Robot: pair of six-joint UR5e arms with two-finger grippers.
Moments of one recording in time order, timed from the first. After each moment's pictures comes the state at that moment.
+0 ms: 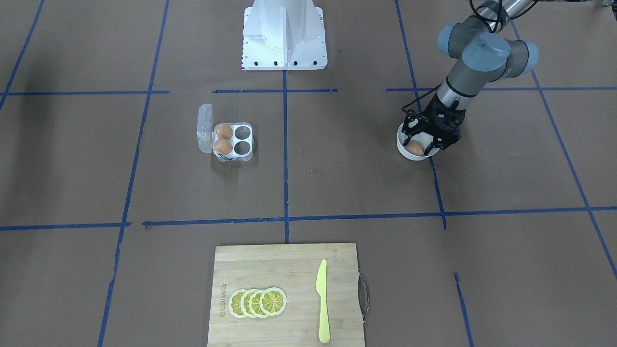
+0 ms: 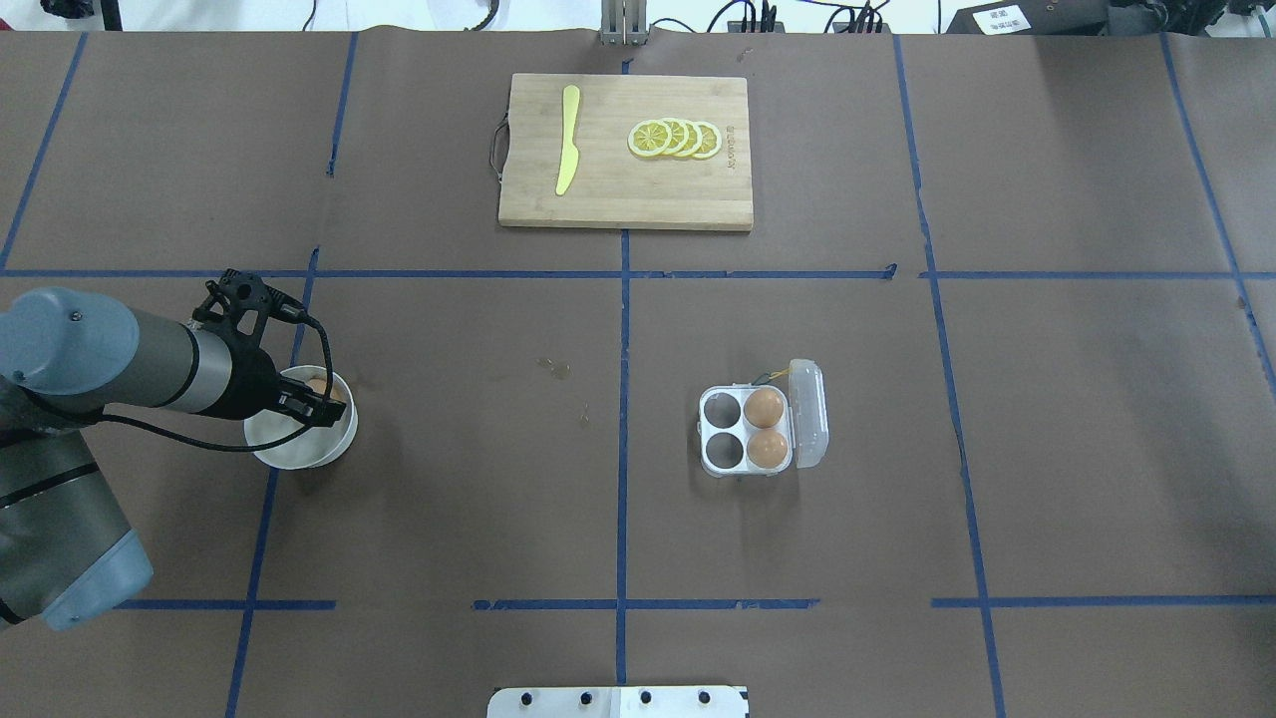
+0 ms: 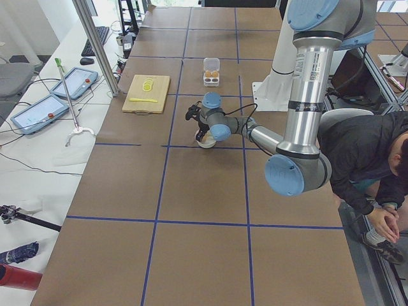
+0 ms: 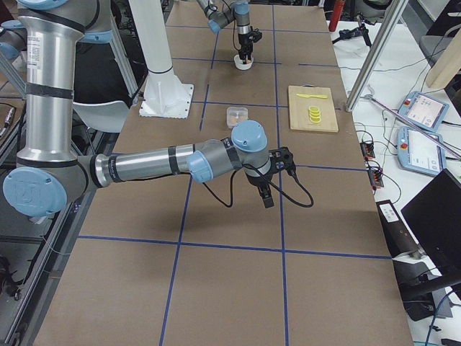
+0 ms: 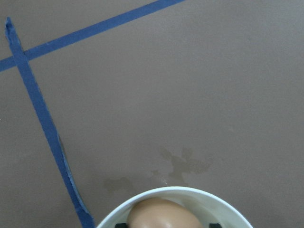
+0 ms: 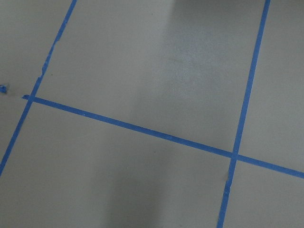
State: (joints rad) left arm -0.63 -1.68 -1.77 -2.21 -1.92 -0.74; right arm 1.48 -1.68 1.87 -1.31 2.36 0.11
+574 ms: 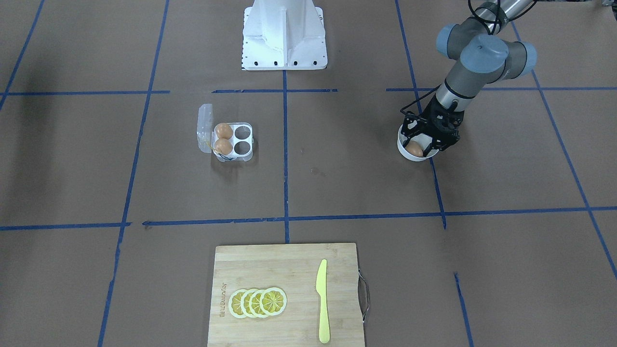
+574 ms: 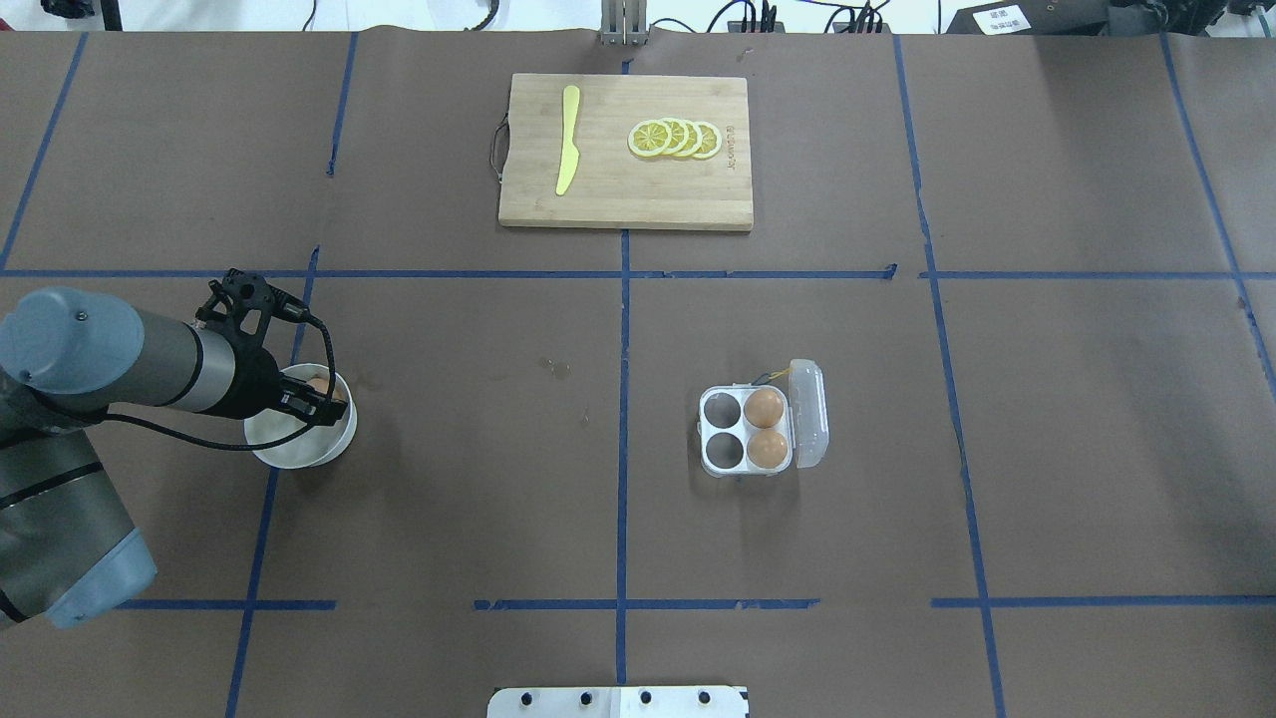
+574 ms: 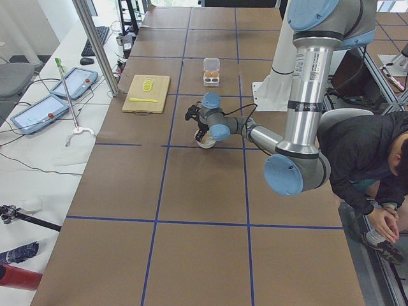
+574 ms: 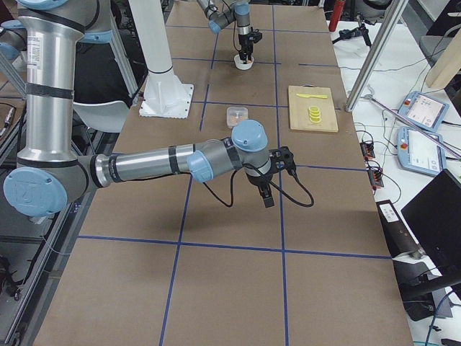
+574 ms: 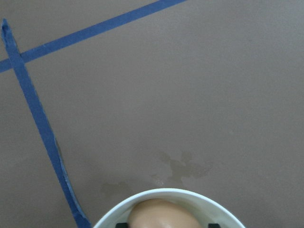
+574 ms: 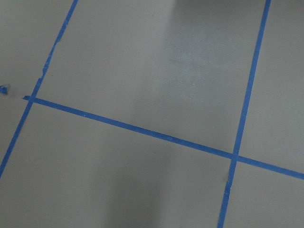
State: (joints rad) left arm -0.63 -1.69 -1.76 -2.21 -1.92 -0.74; right arm 1.48 -1.68 1.87 -1.31 2.36 0.11
